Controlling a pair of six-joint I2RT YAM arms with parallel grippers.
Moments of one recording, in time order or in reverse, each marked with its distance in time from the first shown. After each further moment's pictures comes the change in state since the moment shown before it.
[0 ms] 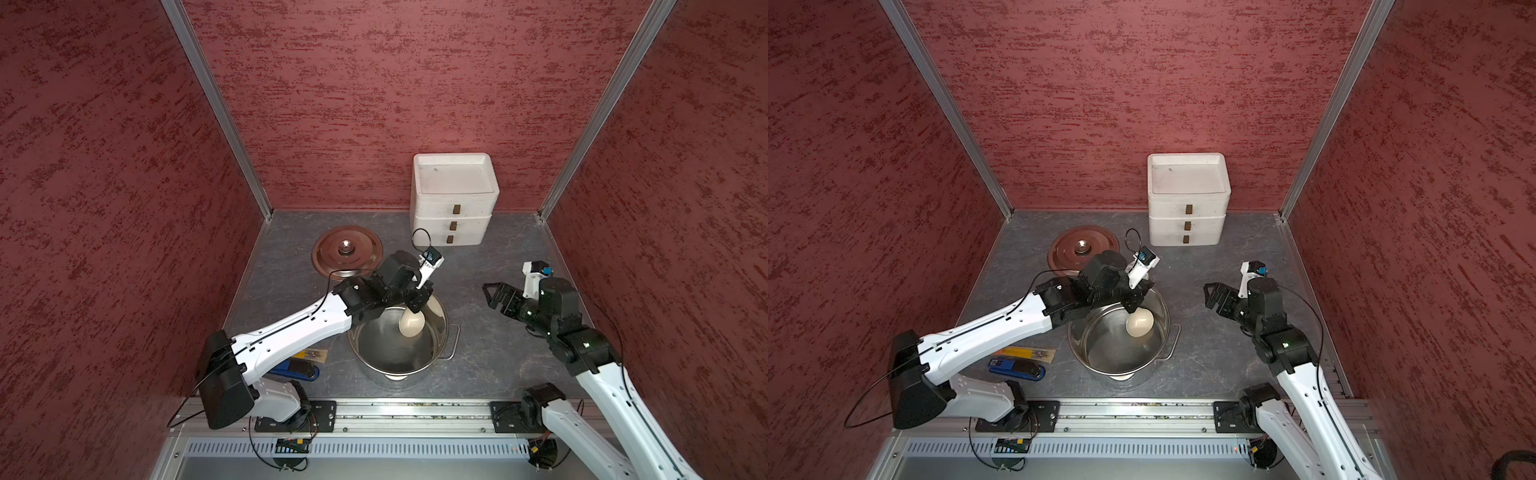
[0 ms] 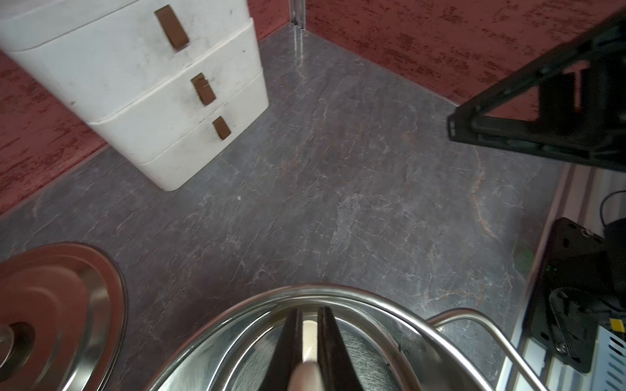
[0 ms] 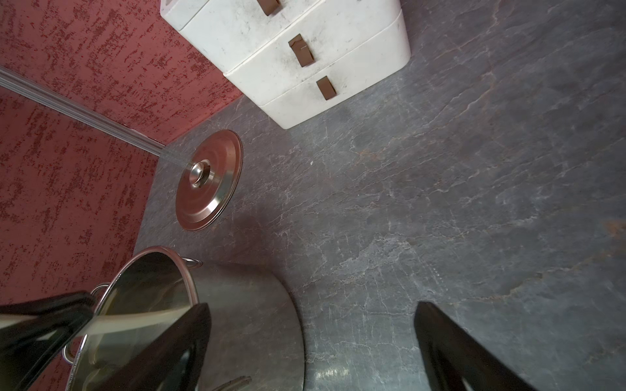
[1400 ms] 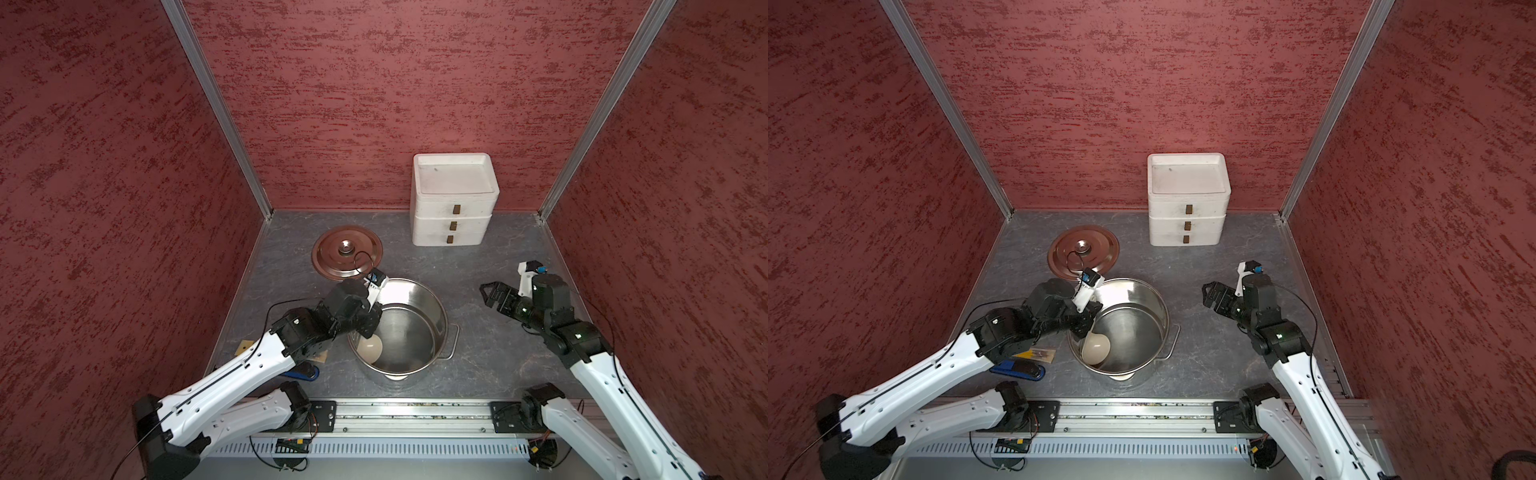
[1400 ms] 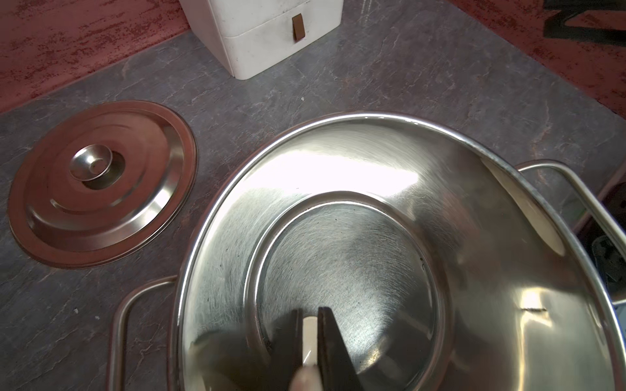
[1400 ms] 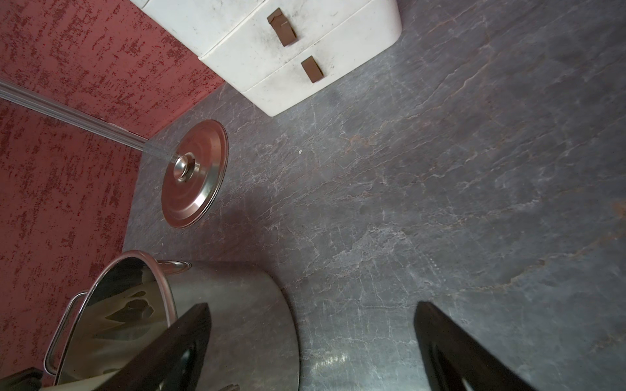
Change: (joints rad) left arm 0.128 -0.409 -0.295 -0.245 -0.114 -0.120; right arm 0.000 0.068 -0.005 0.006 0.001 0.022
